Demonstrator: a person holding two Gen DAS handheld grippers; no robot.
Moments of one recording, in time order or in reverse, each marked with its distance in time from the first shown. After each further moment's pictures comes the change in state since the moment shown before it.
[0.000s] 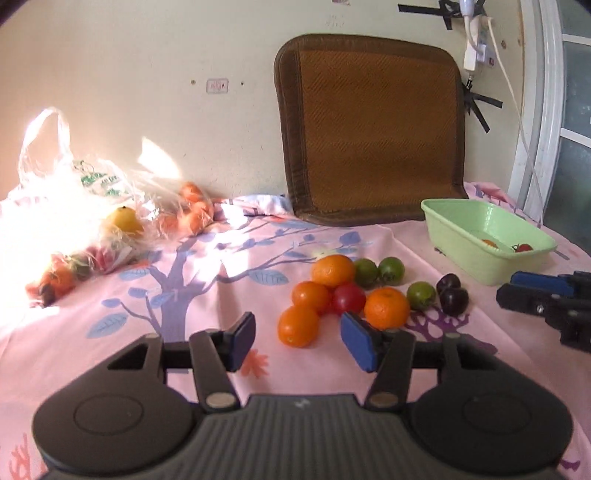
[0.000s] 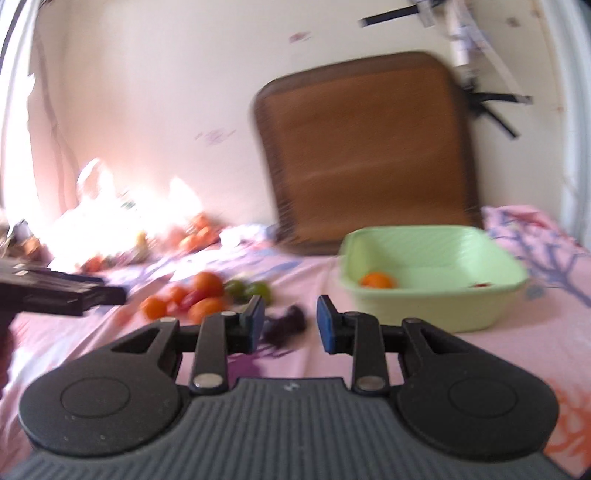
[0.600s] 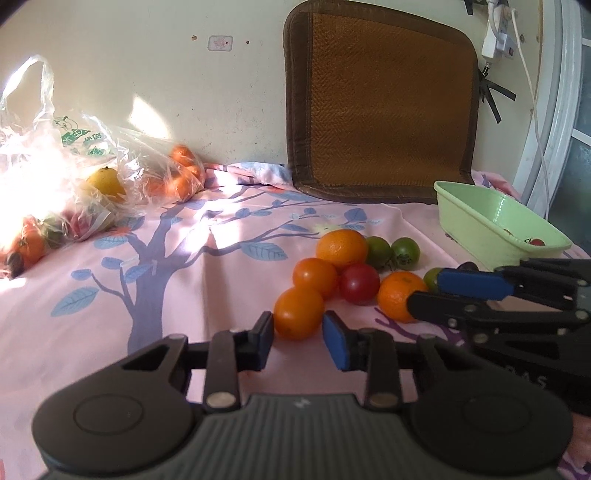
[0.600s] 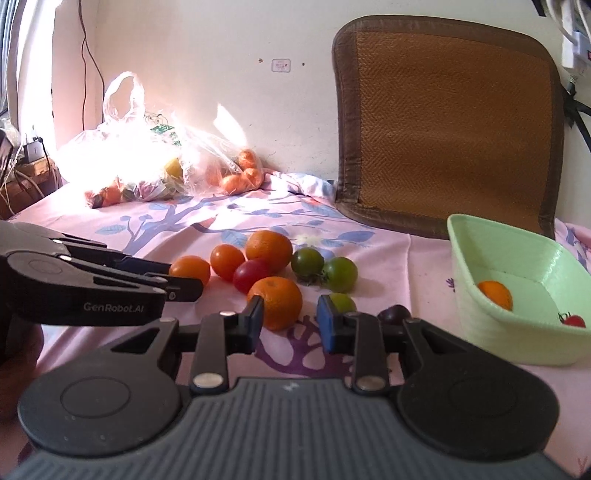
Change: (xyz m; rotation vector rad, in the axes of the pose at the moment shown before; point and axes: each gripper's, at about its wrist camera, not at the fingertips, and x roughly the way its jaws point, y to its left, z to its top) left arm 0.029 0.011 -0.010 -0.057 0.056 -0.046; right arm 0.076 0.059 0.001 -0.168 0.164 0.030
